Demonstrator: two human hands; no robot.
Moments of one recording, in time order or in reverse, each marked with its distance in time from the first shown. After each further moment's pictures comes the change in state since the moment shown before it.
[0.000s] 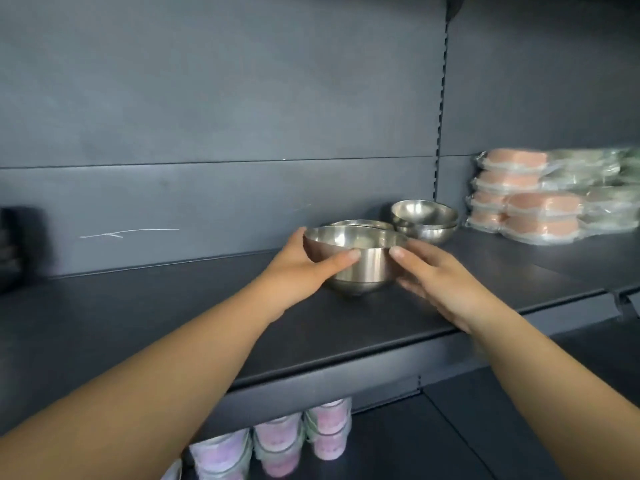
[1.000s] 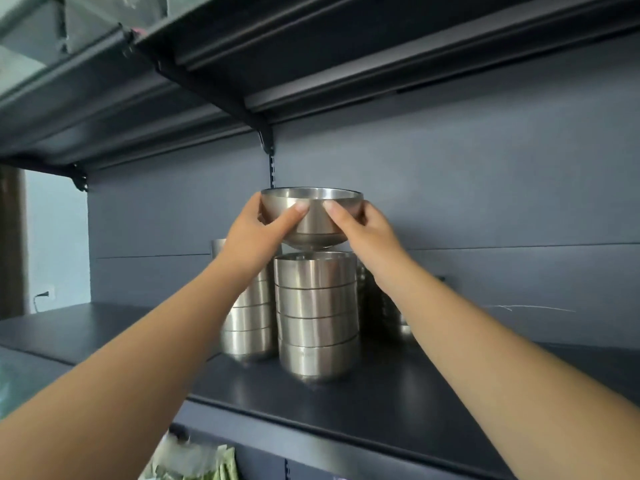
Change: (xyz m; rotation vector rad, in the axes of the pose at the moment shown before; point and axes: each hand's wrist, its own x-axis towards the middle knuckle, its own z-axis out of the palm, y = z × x) left_hand -0.274 0.048 -0.488 0.422 0.903 0.177; right_hand -0.042 -0.232 0.543 0.380 -0.481 -0.405
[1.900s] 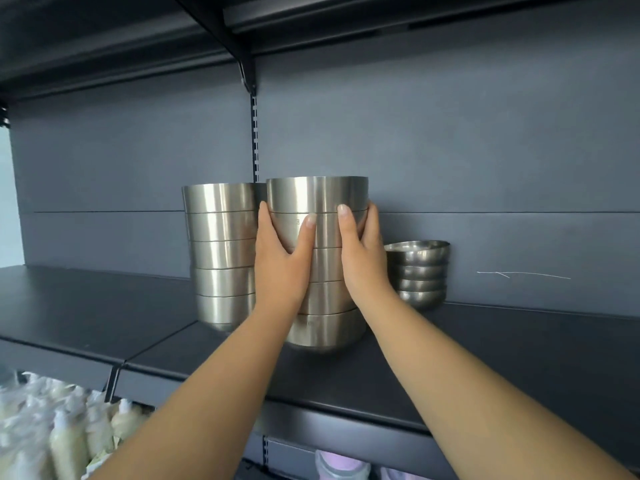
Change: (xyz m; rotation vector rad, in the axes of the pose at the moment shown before) left_hand -0.020 -0.103 0.062 -0.149 0.193 -0.084; right_hand -0.002 0.102 0.040 -0.136 0.251 -0.011
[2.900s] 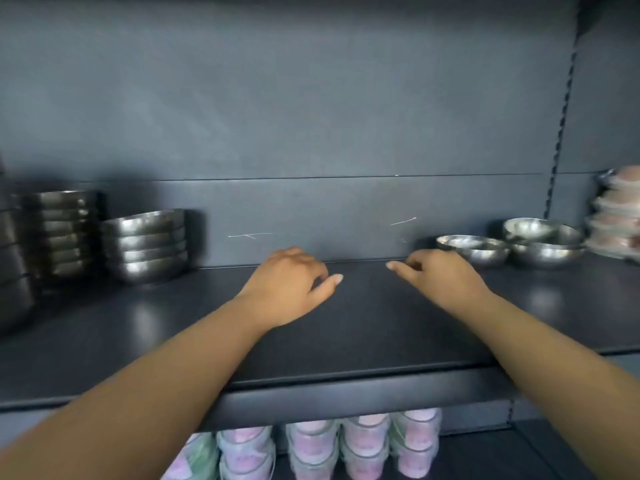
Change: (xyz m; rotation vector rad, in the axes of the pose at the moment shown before) left_hand -0.183 0.105 0.281 0.621 -0.832 0.787; right_hand -0.060 -0.024 -0.480 -1.306 -0.069 0.270
